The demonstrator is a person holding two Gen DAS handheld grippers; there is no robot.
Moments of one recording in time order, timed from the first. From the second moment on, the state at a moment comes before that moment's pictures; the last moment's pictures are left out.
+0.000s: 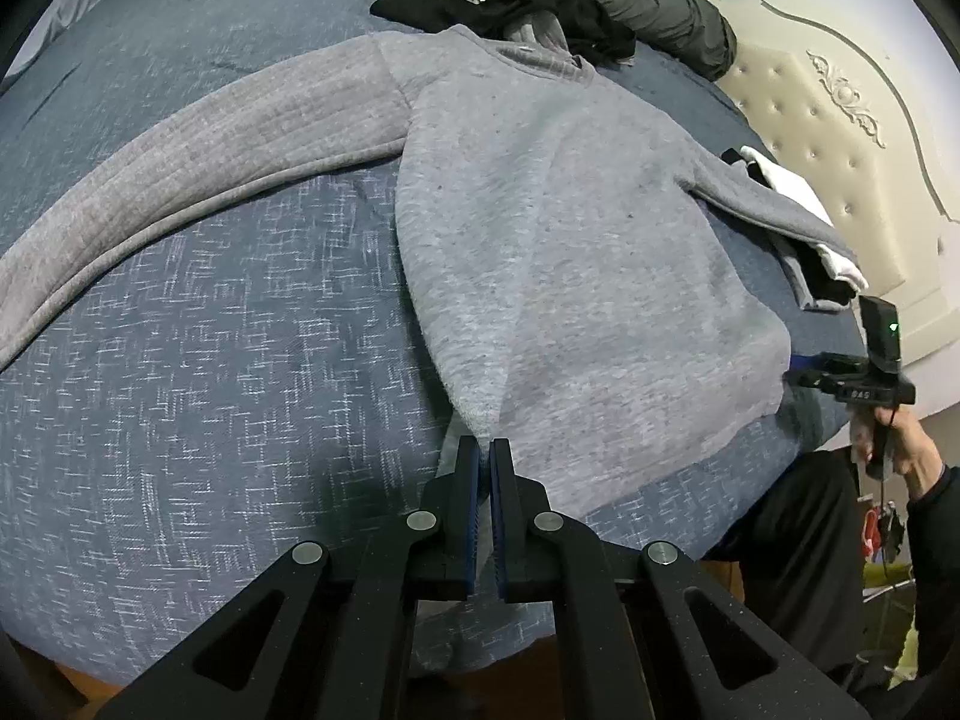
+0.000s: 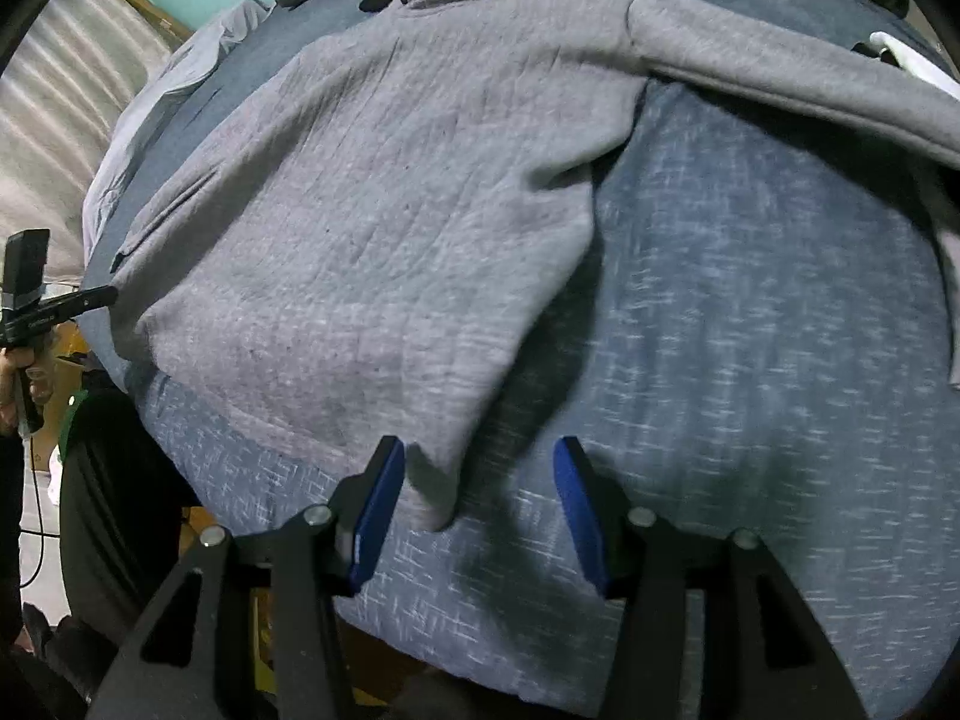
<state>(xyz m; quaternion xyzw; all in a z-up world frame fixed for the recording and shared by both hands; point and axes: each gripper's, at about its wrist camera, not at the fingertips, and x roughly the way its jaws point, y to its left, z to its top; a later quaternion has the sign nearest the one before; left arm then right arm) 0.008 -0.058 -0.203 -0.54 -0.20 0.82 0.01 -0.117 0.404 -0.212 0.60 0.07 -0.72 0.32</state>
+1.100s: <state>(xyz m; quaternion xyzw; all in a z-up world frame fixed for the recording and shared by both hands) -0.015 -0.030 -0.222 -0.56 -0.21 0.80 0.02 -0.128 0.485 -0.186 0.62 0.07 -0.75 0.22</state>
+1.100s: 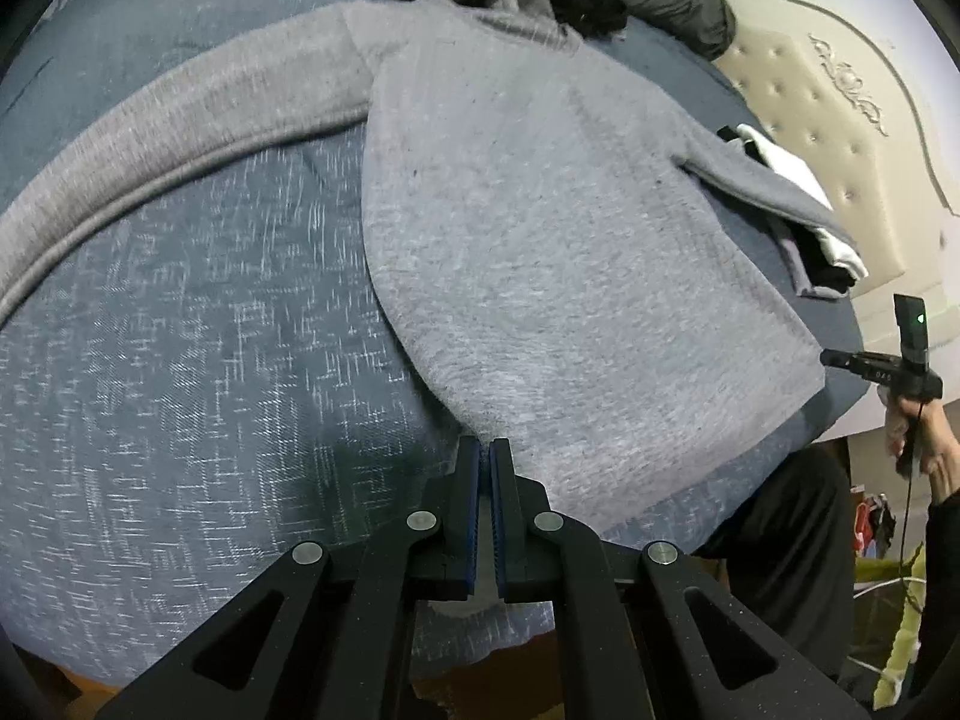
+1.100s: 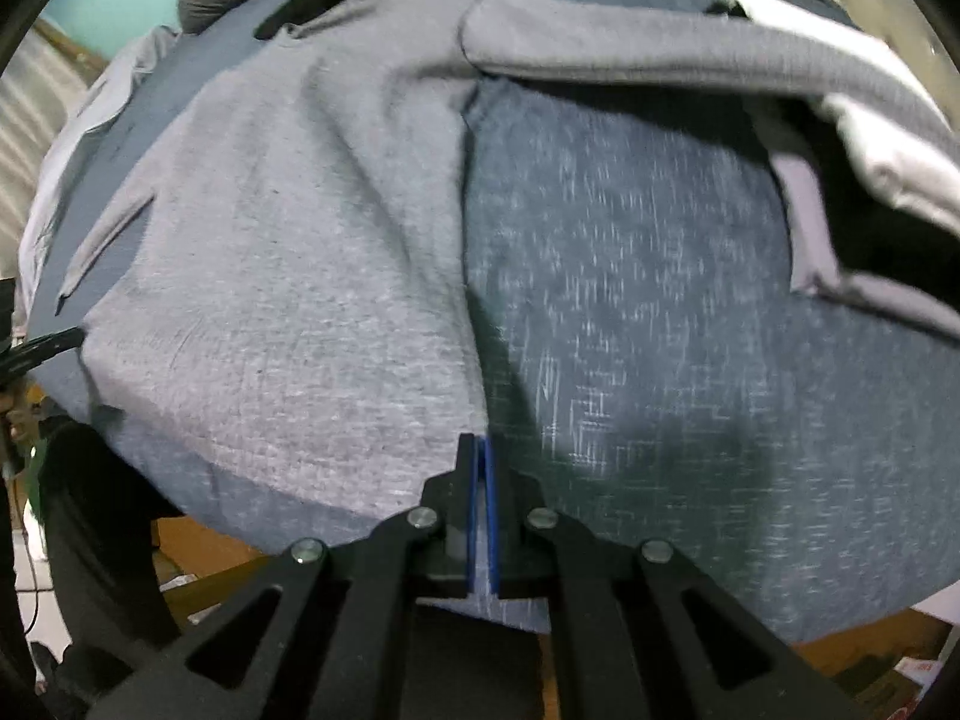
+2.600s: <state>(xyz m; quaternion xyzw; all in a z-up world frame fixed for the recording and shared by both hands) 0.054 -0.011 -0.163 -0.55 -0.12 0.82 0.07 -0.068 0.489 -0.150 0.59 0.10 -0.74 0.31</state>
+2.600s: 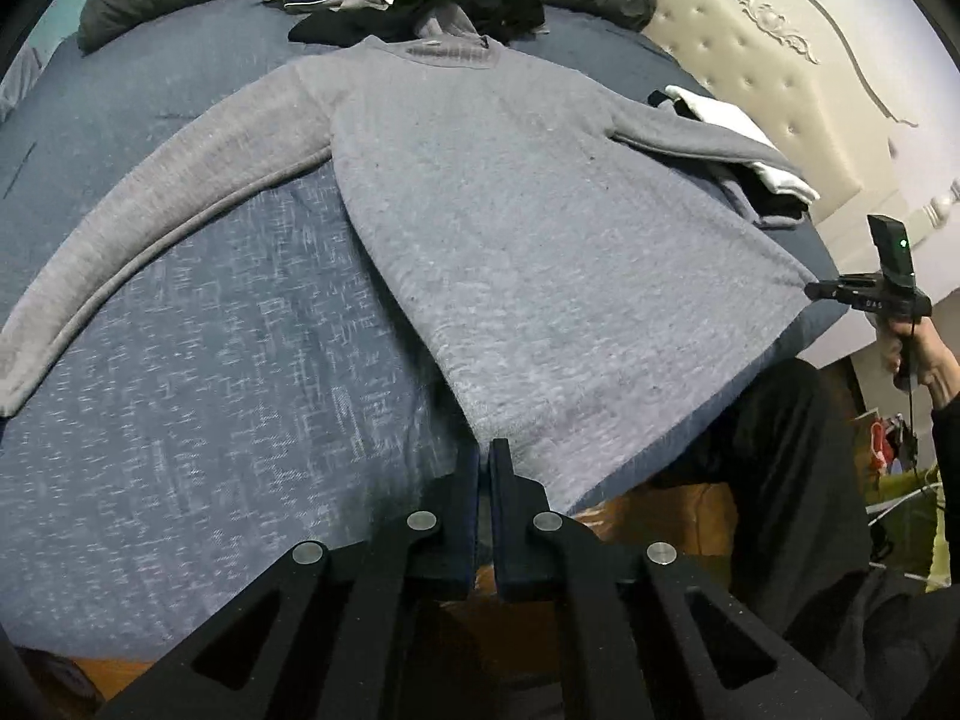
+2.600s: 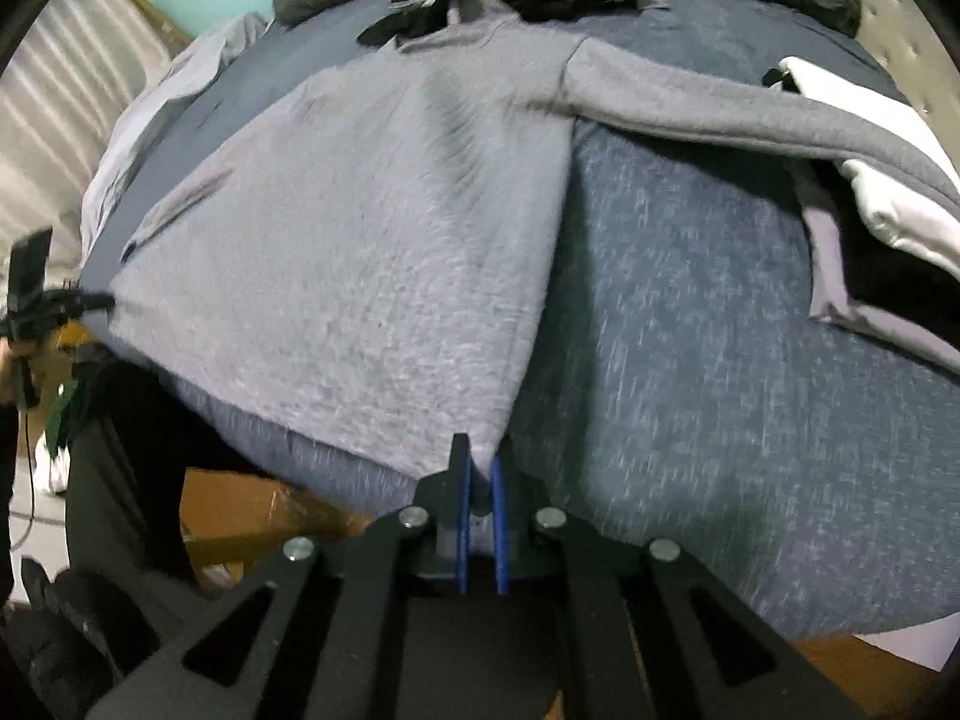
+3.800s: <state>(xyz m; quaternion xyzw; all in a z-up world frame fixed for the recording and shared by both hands) 0.055 -0.060 -0.215 -0.57 -0.18 0.80 0.01 -0.074 0.445 -0.238 0.65 0.07 -0.70 0.28</state>
